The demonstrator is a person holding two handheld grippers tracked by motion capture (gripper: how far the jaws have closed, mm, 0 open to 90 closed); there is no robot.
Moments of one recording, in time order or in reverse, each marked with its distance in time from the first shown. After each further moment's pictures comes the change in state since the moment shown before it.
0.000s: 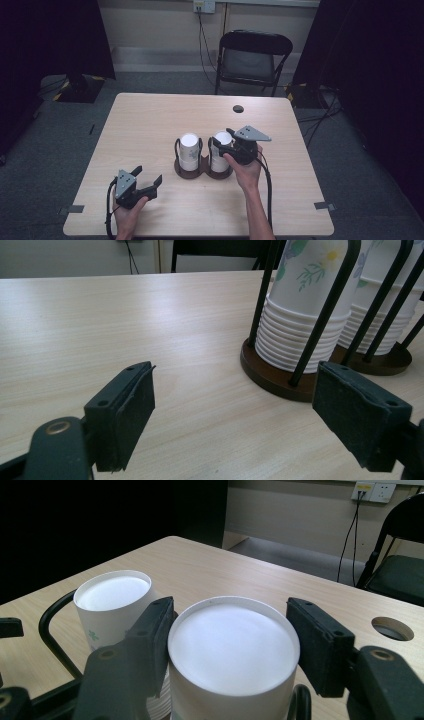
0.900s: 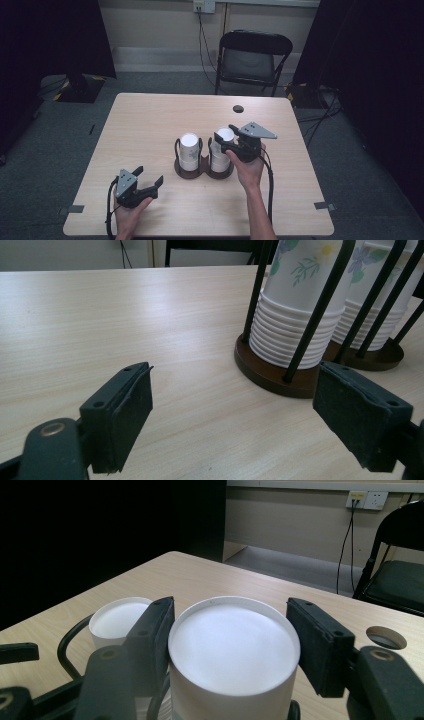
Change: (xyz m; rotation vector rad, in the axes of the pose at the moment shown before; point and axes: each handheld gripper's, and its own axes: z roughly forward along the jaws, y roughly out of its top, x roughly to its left) left arm -0.001 0.000 0.001 0.015 -0.025 -0.010; right arm 0.000 0.017 -0.012 -0.037 -0.001 0.030
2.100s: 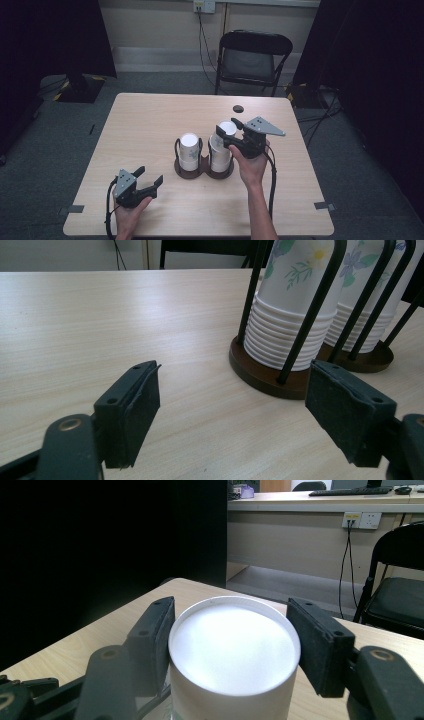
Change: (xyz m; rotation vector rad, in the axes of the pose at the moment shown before) left arm 0.001 0.000 -0.001 -0.009 -0.020 -0.003; right arm 0.002 0.022 -0.015 -0.080 0.007 0.039
